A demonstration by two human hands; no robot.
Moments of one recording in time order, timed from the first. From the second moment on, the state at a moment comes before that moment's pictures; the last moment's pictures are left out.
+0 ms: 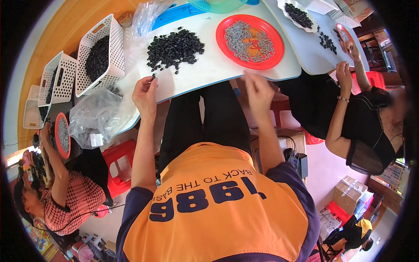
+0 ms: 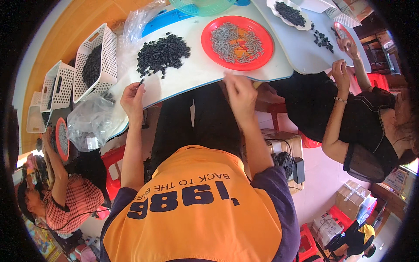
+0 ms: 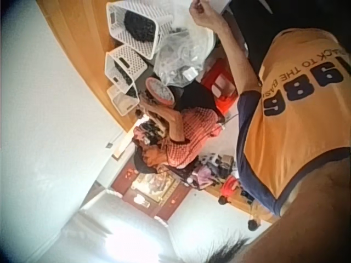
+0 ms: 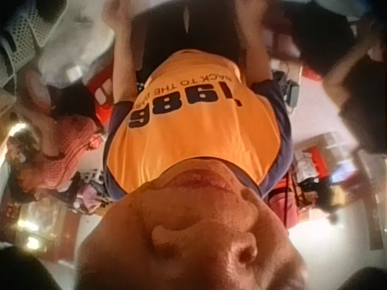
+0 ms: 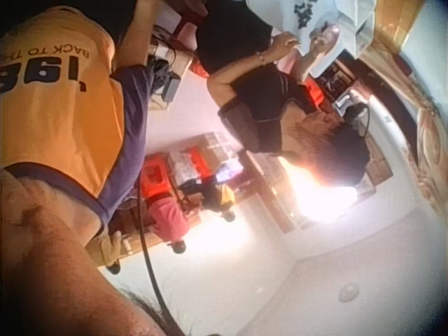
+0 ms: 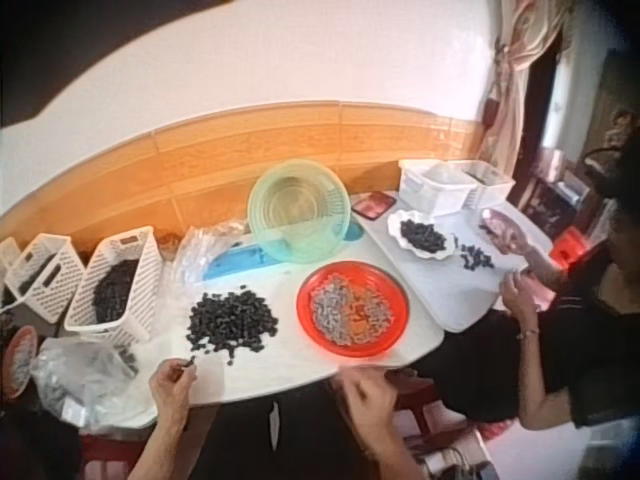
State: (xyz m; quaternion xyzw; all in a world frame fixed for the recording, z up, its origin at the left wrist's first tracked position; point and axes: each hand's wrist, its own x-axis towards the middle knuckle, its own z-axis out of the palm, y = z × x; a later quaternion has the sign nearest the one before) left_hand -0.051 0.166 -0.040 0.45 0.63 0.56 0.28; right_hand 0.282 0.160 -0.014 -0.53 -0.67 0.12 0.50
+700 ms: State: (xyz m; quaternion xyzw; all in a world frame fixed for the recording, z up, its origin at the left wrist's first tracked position) left_hand -0.062 0.149 -0.048 0.34 0.56 0.66 0.35; right_hand 0.336 0.306 -0.014 -0.54 -0.82 -0.05 0.18
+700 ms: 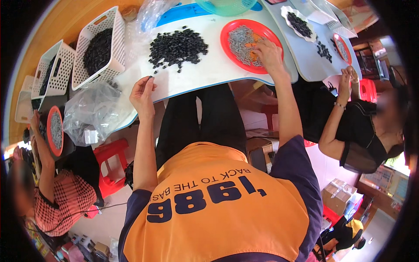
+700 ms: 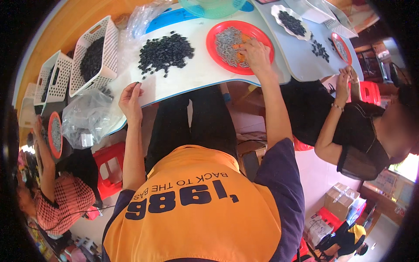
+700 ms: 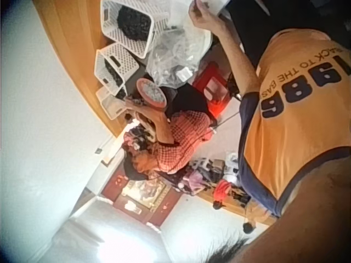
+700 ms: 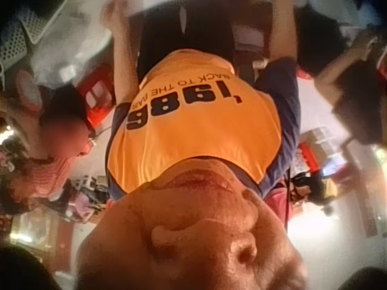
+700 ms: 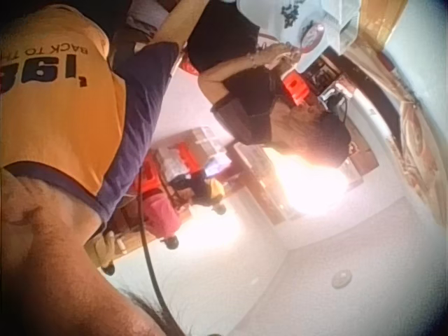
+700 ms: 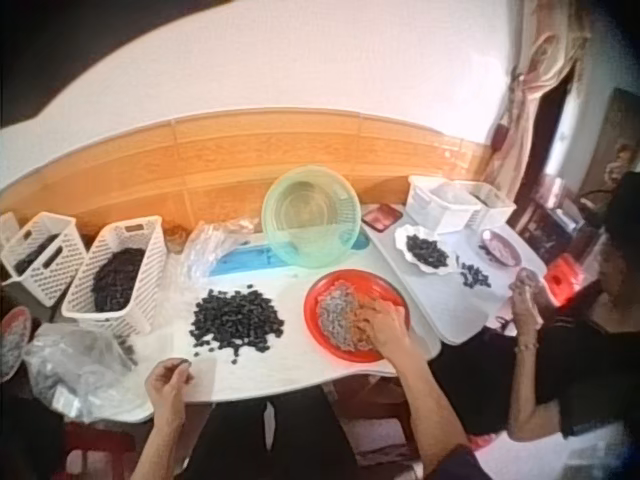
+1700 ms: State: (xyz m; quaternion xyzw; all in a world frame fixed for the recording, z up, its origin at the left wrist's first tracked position) left_hand -0.052 0.064 0.022 0.43 0.43 0.56 0.56; right_hand 0.138 0.135 0.083 -0.35 -0.80 0.44 0.21
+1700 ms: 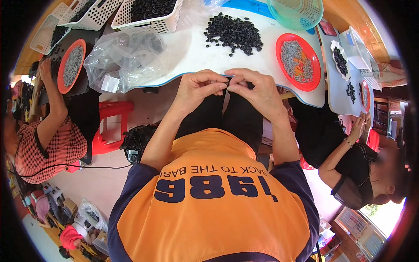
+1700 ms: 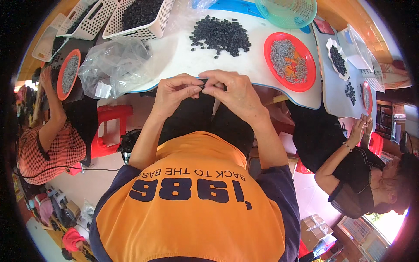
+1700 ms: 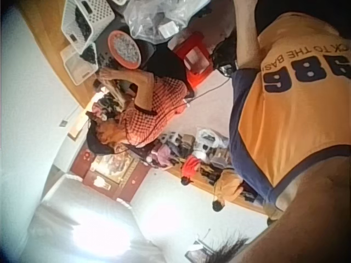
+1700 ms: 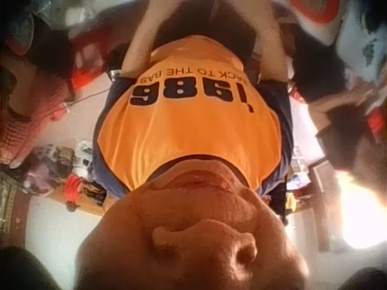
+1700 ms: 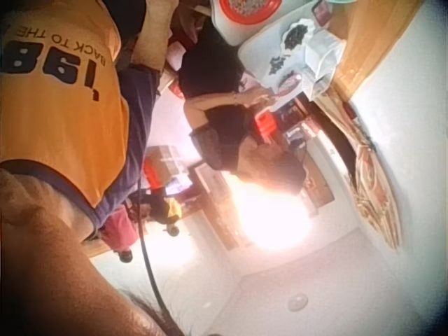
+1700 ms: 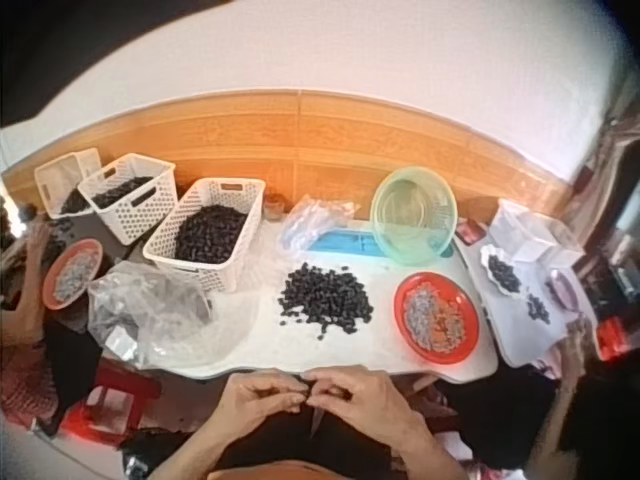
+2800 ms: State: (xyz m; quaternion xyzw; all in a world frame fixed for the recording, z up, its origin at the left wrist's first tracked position) left_hand -0.038 0.052 -0.014 0.09 0.28 0.67 0.68; right_hand 0.114 0.103 0.023 -0.33 -0.79 0.26 0.44
